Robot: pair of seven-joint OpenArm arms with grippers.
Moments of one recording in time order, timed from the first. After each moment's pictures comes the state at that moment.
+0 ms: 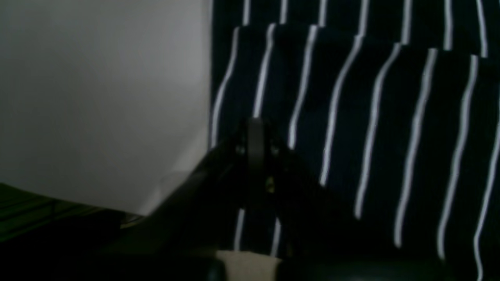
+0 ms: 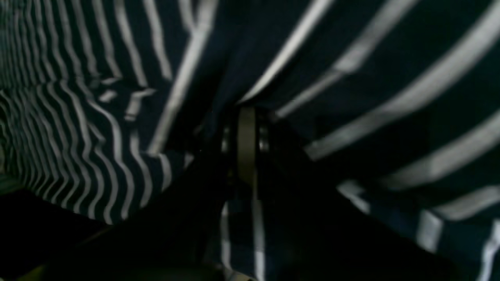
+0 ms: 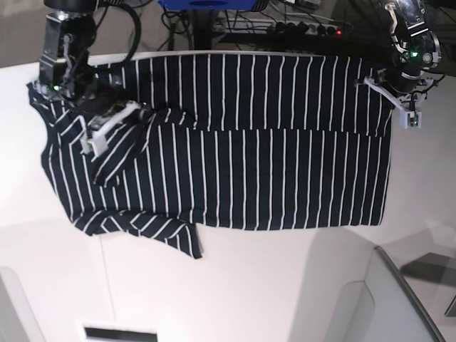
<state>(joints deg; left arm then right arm) 22.1 -8.9 -33.2 89.5 -2.3 -22.7 33.5 -10.5 -1.5 16.7 79.2 24.4 23.2 -50.8</state>
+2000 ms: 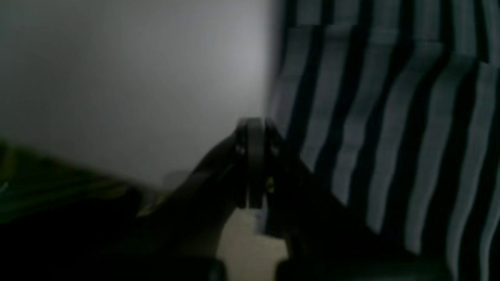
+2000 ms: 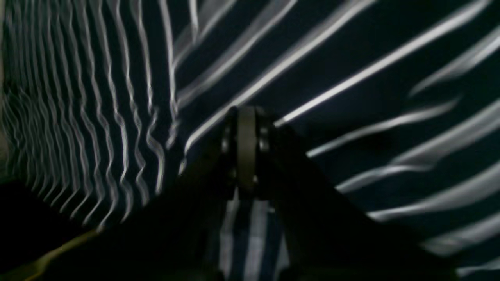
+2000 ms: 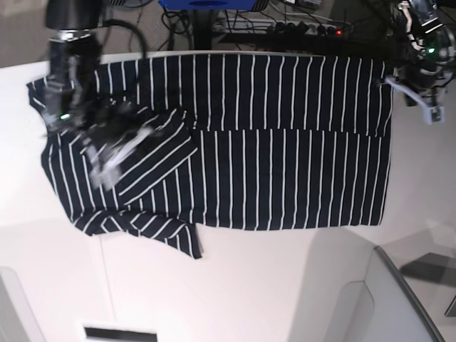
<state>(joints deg) 22.4 -10.3 -40.1 89.6 -2.7 -22.7 33.3 -5.7 1.4 8.8 85.0 24.5 17.9 -52.0</state>
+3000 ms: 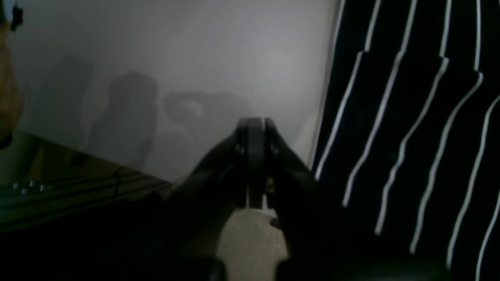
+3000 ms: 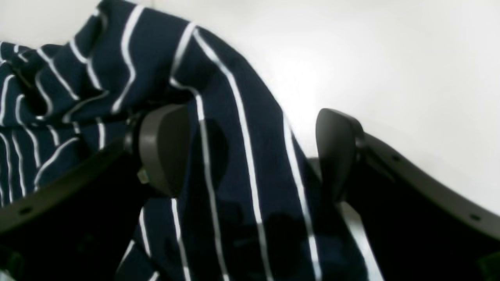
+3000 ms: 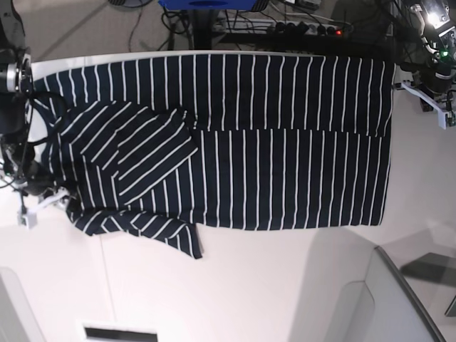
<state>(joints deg) 21.9 -12.6 -42.5 90.5 -2.8 -23.1 33.7 24.7 21.4 1.9 23.6 25.1 24.7 -13.5</state>
